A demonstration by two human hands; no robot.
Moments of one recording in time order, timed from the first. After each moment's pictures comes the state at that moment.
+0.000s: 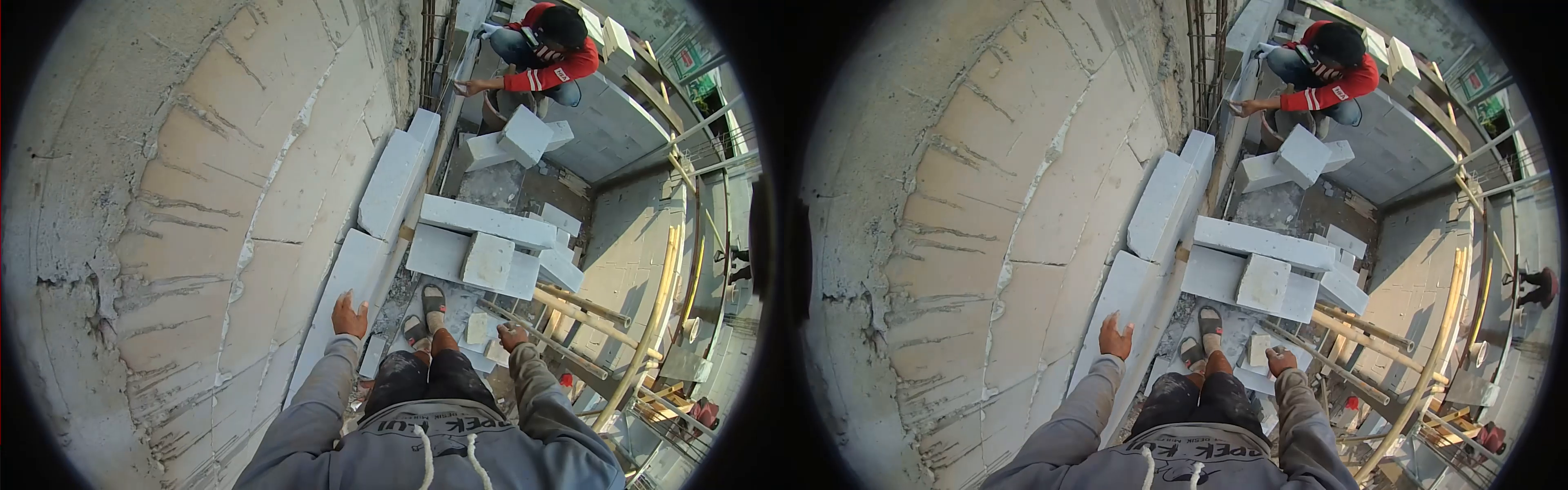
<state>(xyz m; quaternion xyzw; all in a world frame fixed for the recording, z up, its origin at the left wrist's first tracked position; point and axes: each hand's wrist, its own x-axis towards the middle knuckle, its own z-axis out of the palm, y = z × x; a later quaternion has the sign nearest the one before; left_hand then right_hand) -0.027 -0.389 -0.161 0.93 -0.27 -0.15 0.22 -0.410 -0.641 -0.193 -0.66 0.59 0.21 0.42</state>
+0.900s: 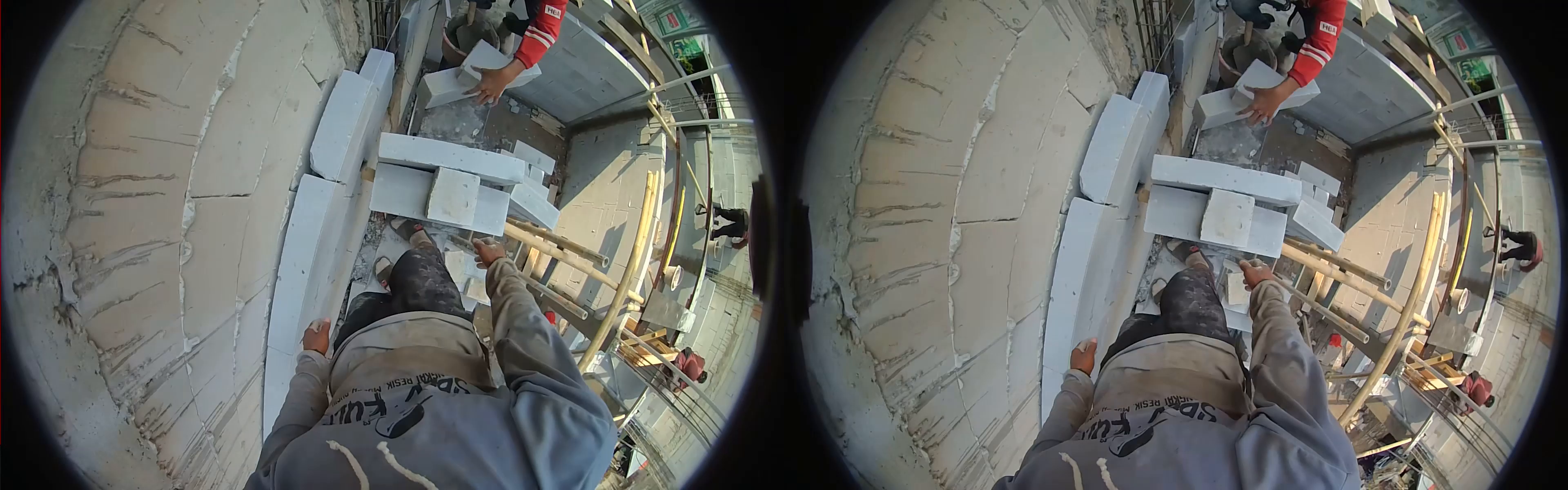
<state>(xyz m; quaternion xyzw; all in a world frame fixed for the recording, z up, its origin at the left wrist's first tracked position) -0.131 -0.254 -0.106 0.87 -0.01 -0.42 0.27 -0.384 -0.694 -0.159 -0.46 0.68 0.12 0.56</state>
